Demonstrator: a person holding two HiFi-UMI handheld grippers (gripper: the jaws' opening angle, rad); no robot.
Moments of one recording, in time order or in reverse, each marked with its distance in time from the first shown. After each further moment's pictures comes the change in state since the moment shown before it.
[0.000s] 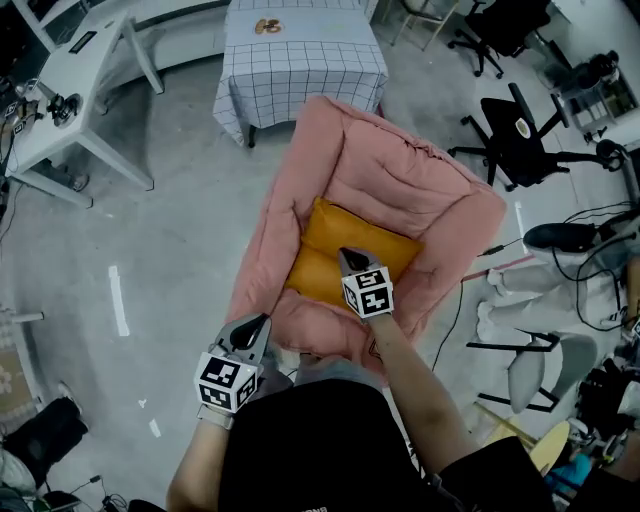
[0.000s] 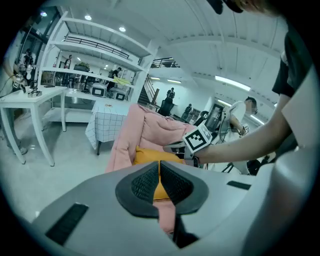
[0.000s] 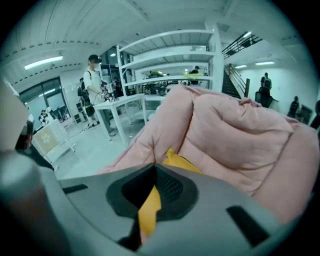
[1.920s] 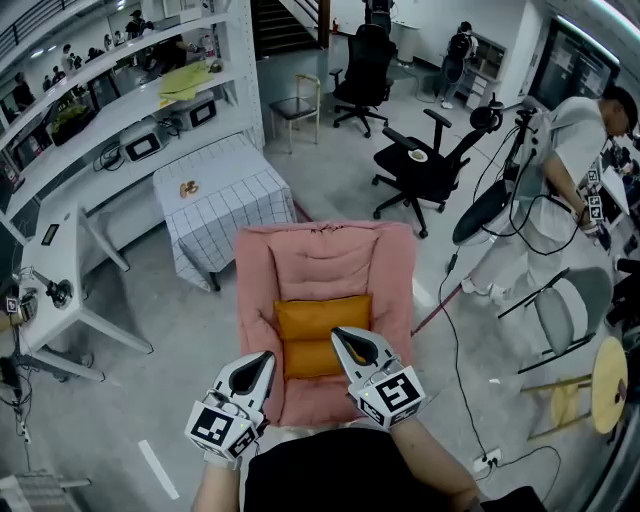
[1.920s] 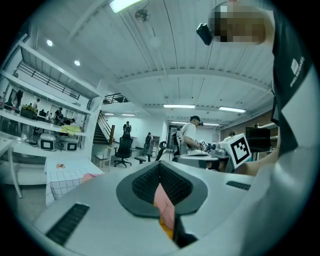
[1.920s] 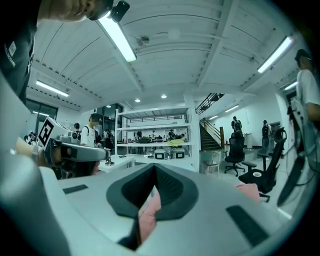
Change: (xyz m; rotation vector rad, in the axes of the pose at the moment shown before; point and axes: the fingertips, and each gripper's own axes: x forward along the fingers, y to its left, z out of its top) left arm -0.083 -0.129 0.198 0.403 -0.396 -0.425; right arm -0.323 0.080 0.151 0.060 -0.700 -0.216
